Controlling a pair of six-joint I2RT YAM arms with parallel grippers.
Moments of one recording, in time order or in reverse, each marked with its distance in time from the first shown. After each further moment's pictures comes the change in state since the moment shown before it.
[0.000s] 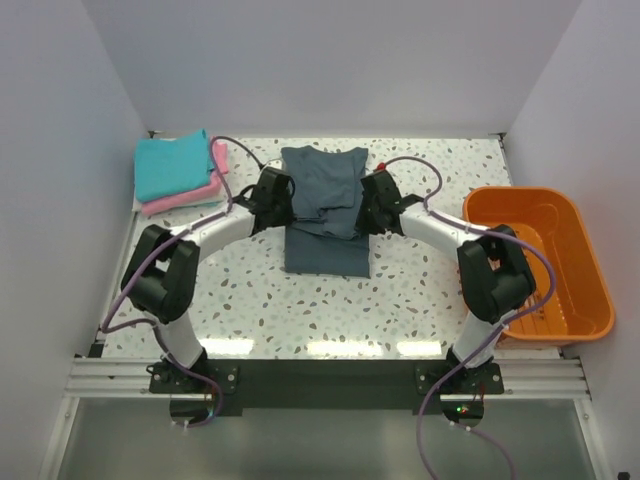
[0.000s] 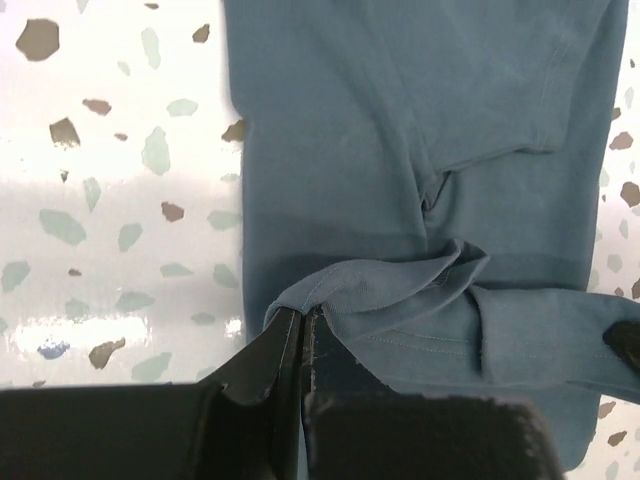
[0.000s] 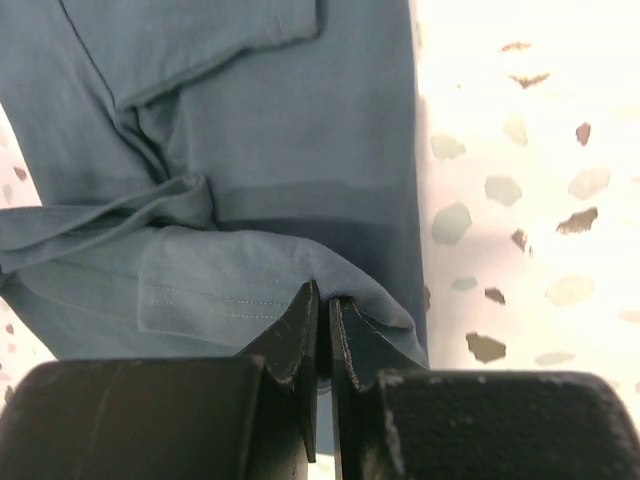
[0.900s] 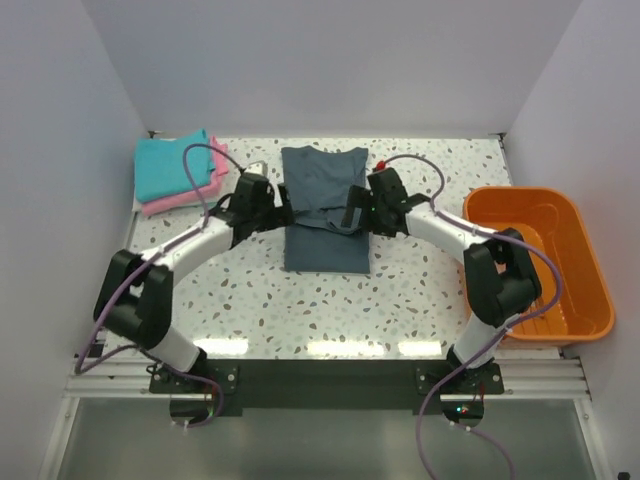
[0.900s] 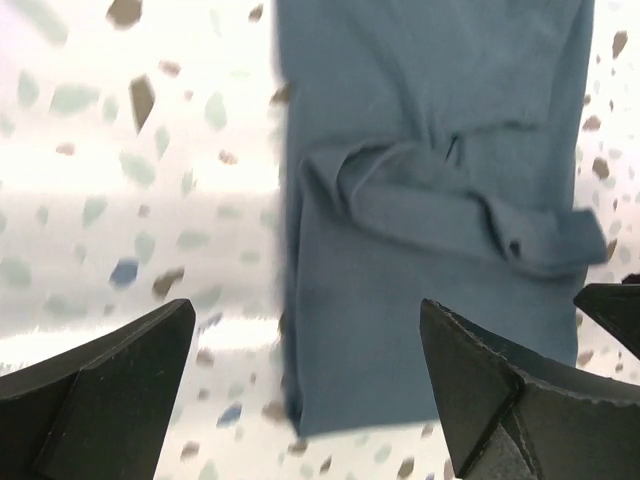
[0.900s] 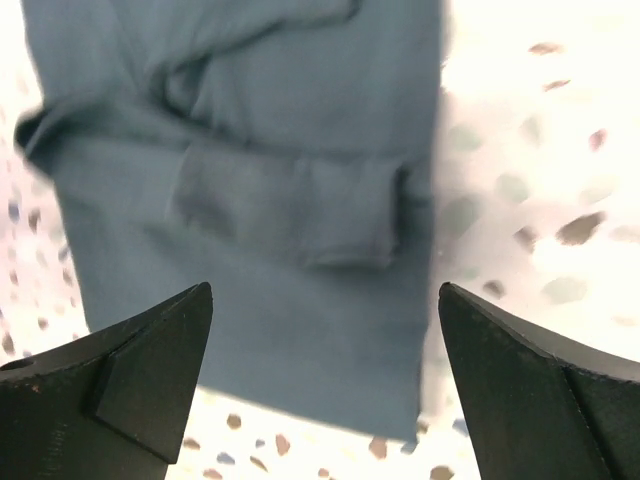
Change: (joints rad) left arm 0.059 -0.135 -0.091 0.010 0.049 0.019; right arm -0.046 -0.005 0.014 0.003 -0.099 -0.077
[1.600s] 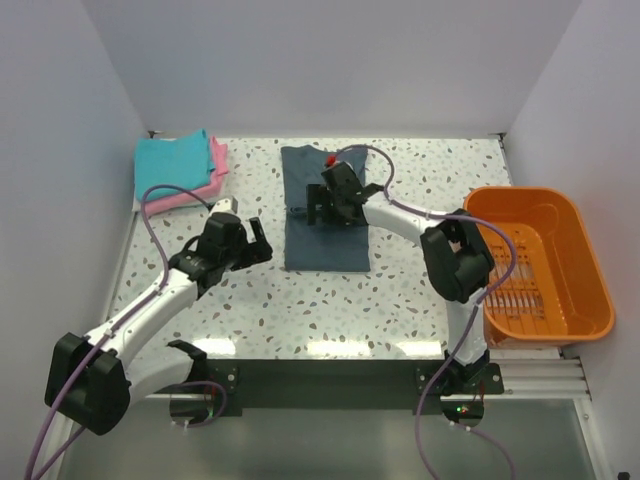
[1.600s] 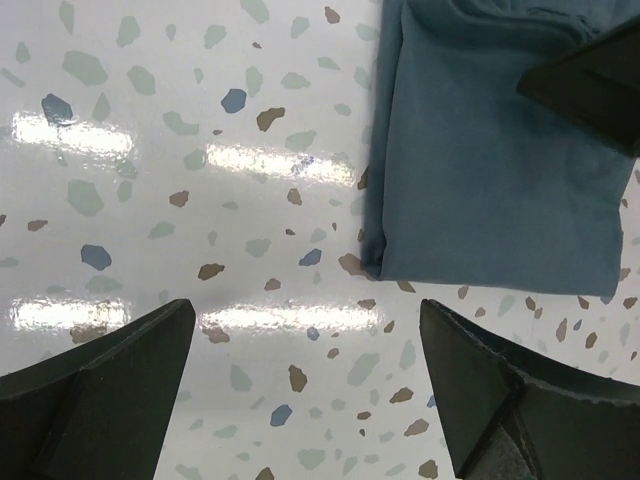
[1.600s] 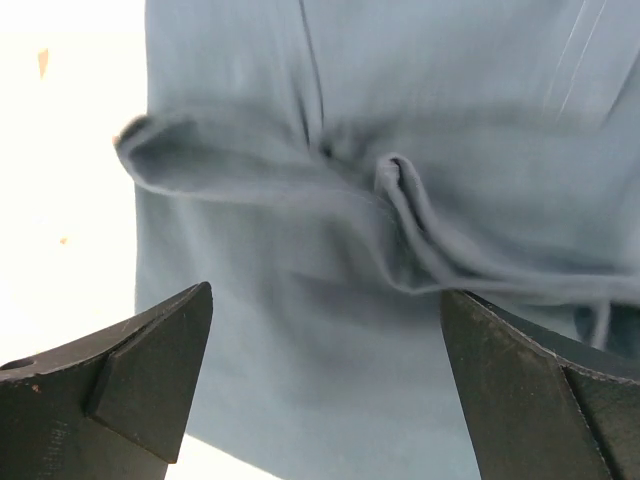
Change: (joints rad) left arm 0.000 -0.534 -0.383 -0.150 -0.040 -0.071; right arm 0.172 0.257 0.282 -0.021 0.059 -0.105
